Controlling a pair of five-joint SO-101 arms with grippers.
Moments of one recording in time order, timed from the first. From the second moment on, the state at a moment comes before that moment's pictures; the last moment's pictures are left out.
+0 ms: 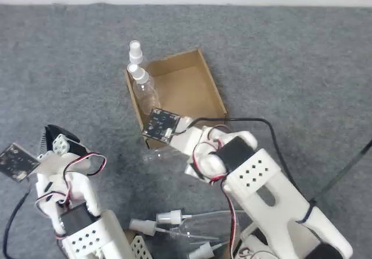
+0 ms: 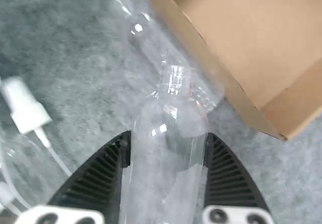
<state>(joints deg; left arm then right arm) -34.4 -99.3 94.4 37.1 28.4 -41.3 -34.8 38.9 73.1 31.1</state>
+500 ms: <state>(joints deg) -34.4 -99.3 94.4 37.1 28.4 -32.4 -35.0 49.3 73.1 40.5</state>
